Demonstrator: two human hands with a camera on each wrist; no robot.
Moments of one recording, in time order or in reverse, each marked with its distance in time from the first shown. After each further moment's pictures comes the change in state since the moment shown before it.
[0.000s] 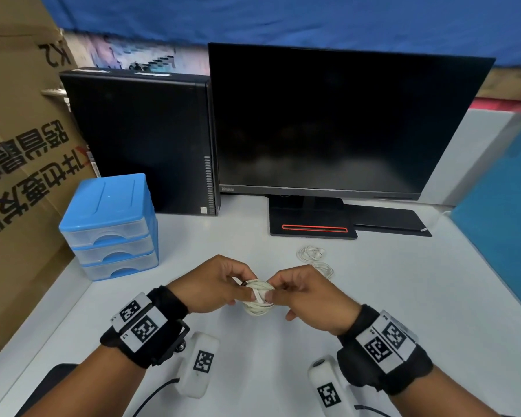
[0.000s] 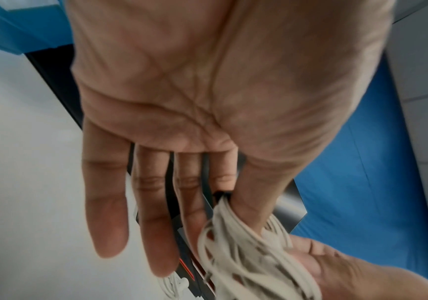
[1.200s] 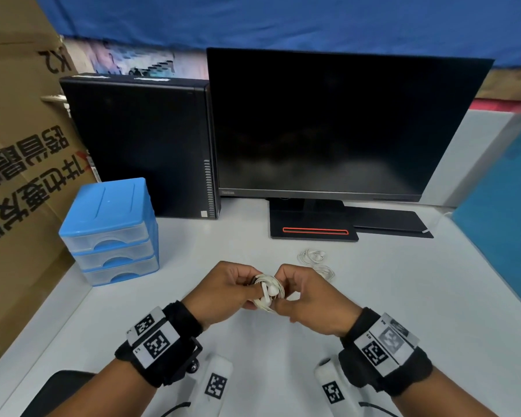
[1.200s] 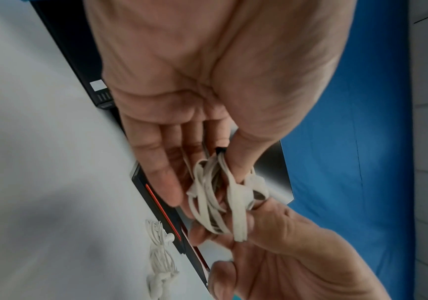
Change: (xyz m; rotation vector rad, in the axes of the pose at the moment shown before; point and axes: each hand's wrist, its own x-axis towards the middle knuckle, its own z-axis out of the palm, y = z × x) left_hand 0.003 0.004 0.029 -0.257 0.190 0.007; right_hand 0.004 0.011 -0.007 -0.096 0.025 -0.139
